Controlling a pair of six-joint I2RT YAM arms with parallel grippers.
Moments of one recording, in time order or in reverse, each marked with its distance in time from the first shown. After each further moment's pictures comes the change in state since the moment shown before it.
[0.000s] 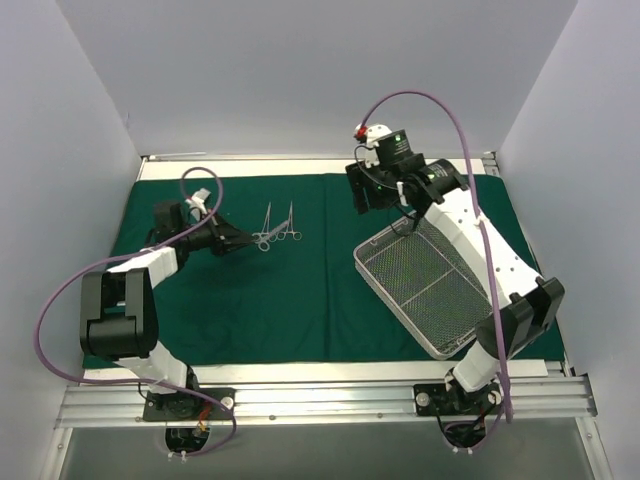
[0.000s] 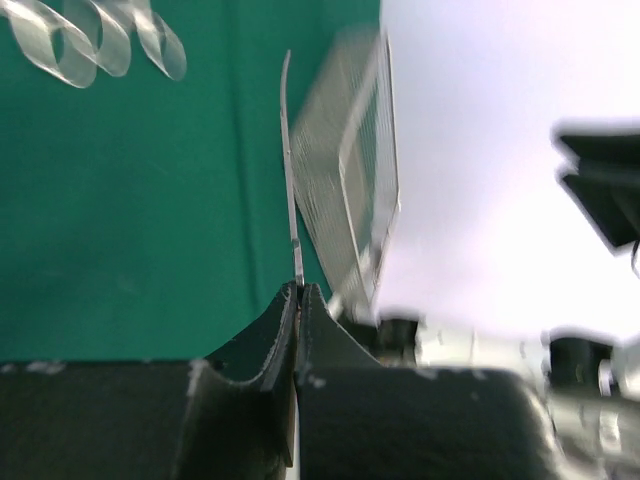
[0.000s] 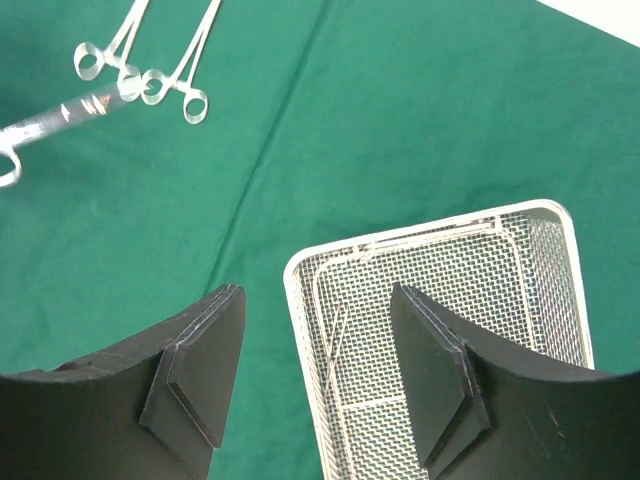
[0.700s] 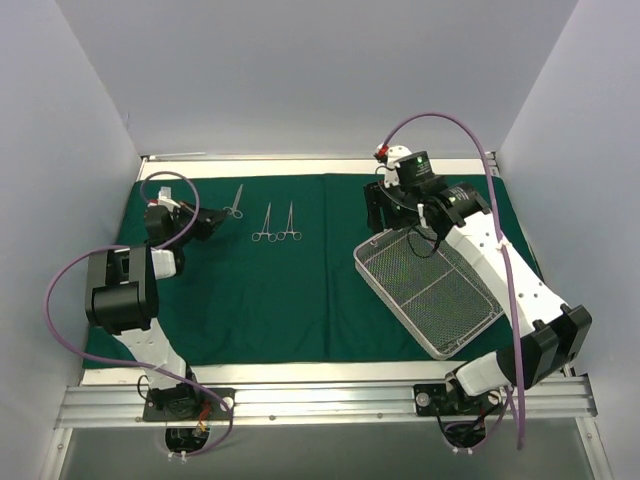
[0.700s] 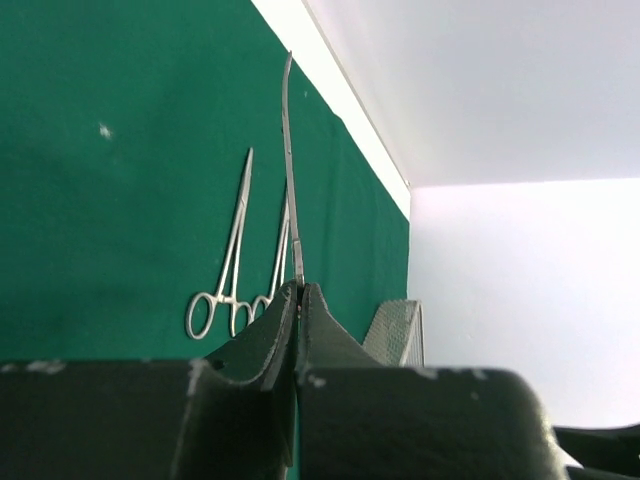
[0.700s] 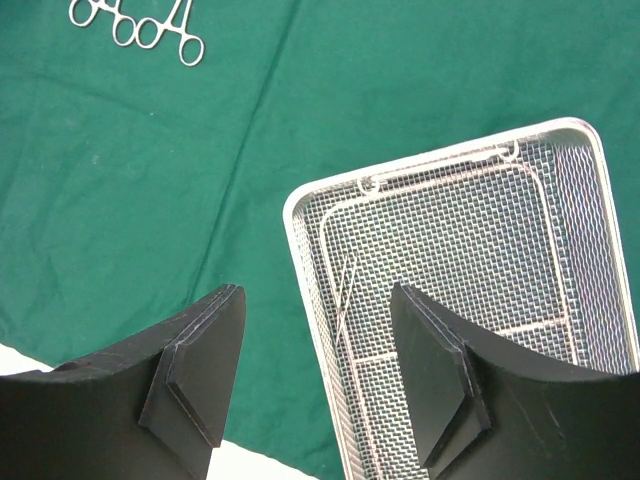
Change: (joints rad) left arm 0.135 0.205 -0.063 0.626 -0.449 -0.289; right arm -0.061 -0.198 -0.245 0.043 -0.058 0.052
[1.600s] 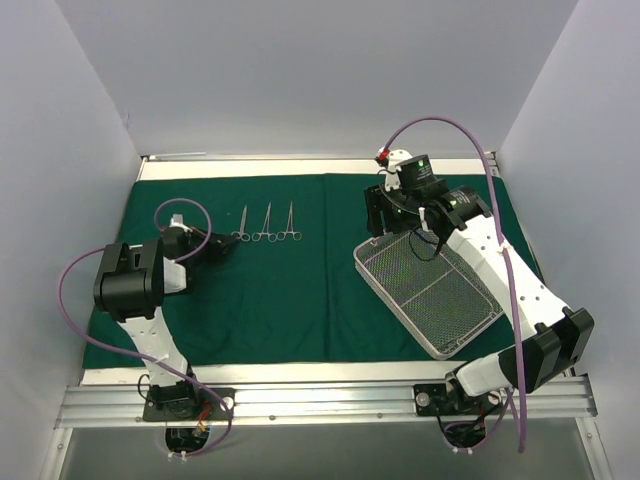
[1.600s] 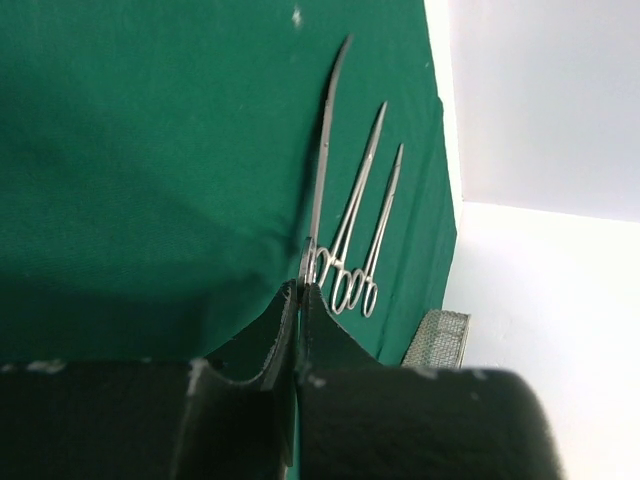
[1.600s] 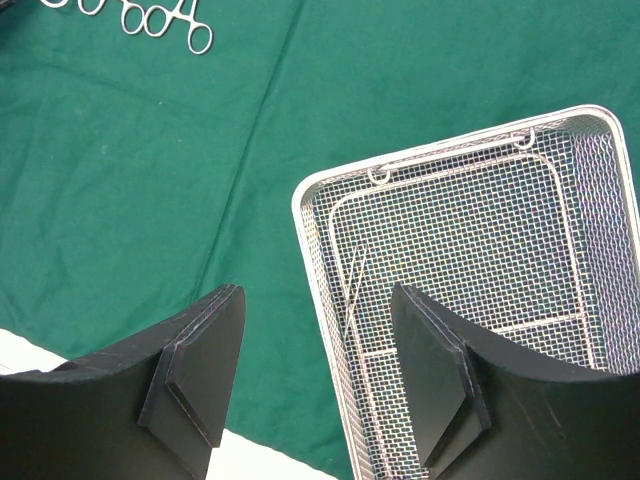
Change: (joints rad) left arm -0.047 0.095 -0.149 0.102 -0.130 -0.035; right arm -0.009 -0.032 -0.044 0.008 -0.026 0.014
